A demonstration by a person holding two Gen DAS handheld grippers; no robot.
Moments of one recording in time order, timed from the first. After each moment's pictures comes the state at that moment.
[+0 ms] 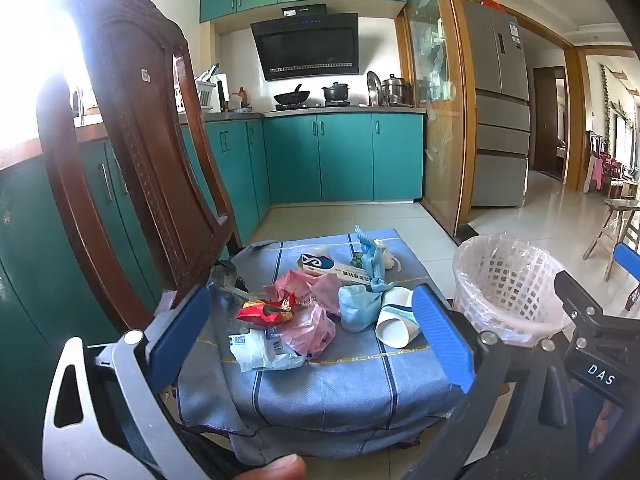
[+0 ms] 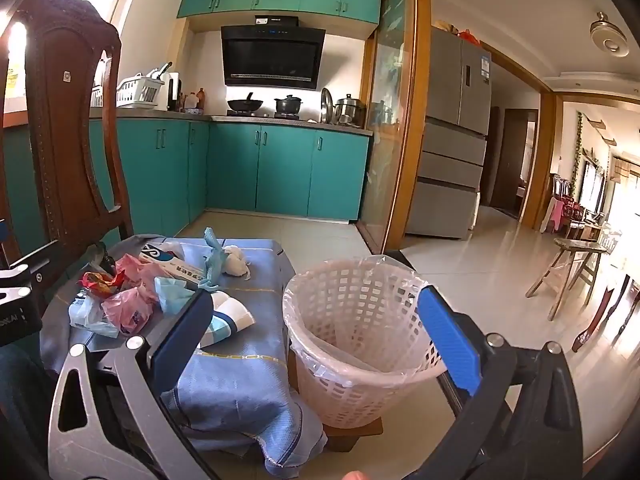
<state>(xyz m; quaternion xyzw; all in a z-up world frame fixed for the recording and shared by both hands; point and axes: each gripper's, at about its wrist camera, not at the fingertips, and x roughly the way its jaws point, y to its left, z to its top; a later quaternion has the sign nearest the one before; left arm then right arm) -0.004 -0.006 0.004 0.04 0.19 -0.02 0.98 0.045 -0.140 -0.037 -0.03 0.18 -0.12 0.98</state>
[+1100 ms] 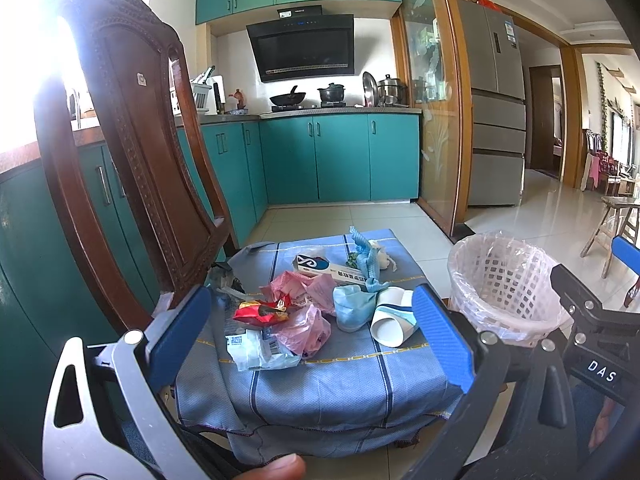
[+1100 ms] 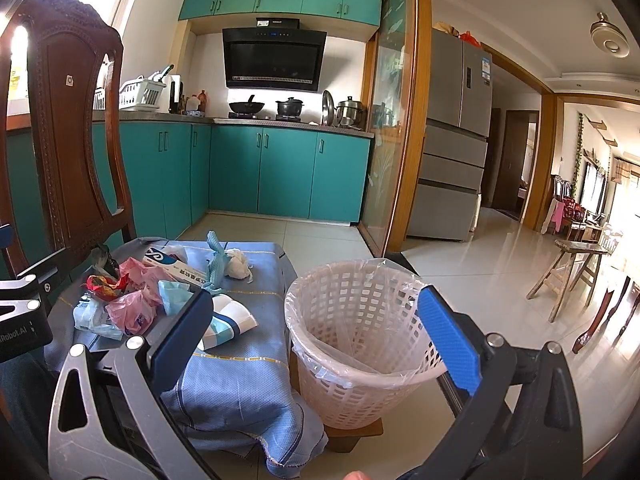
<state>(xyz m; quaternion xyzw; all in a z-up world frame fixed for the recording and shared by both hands) -0.008 -0.009 0.005 0.05 0.19 -0.02 0.98 0.043 -0.138 -0.033 -0.04 0.18 -0.12 0.98</state>
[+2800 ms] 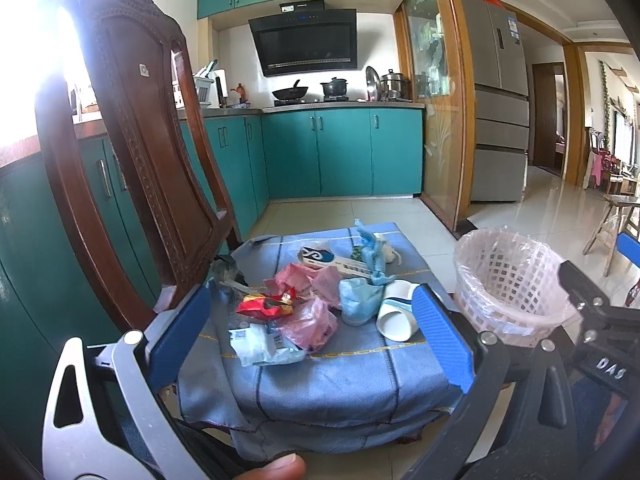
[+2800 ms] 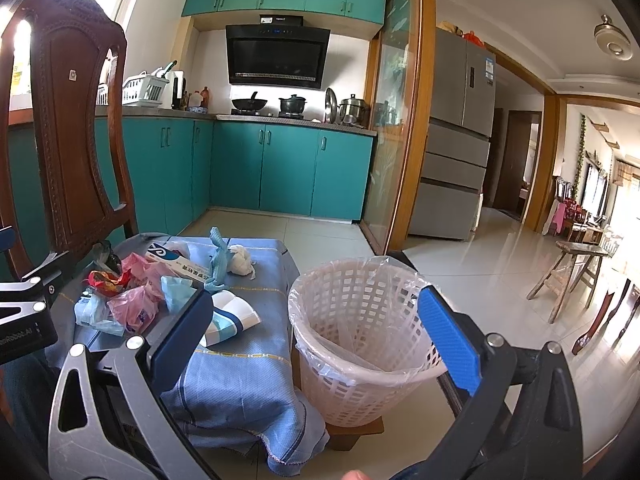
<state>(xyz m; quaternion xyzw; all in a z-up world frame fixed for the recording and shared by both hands) -0.003 0.003 -0.003 0.05 0.20 -0.01 0.98 0.044 -0.137 -0.028 -0.03 0.19 -0.12 0.98</state>
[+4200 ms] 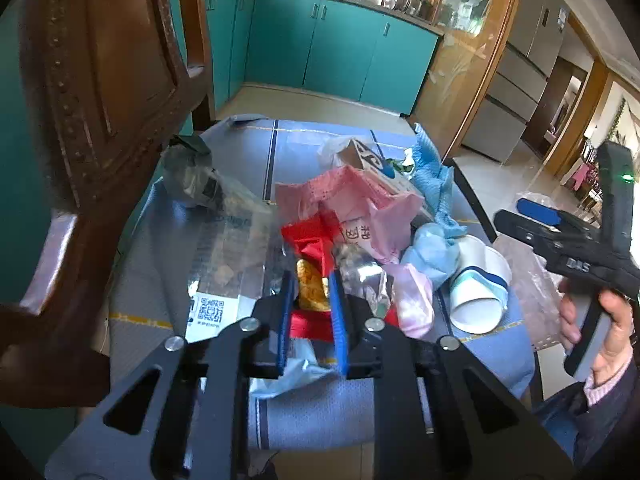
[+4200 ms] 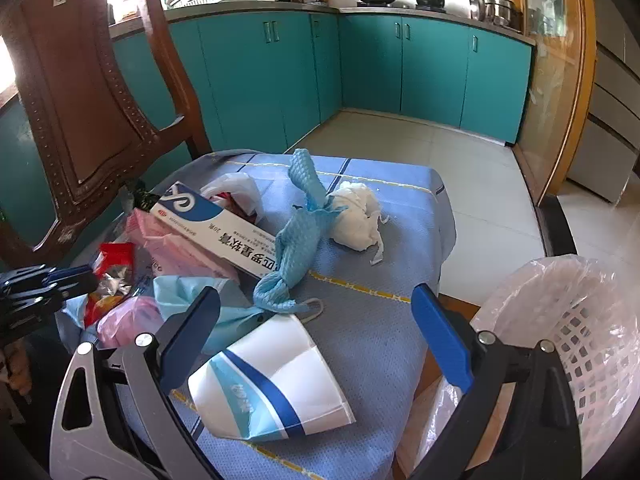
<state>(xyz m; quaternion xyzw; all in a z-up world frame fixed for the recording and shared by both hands) 0.159 0.080 -0.095 -0.06 0.40 -0.09 0.91 0.296 -0.136 -0.118 -0.01 0.38 0.15 0.91</state>
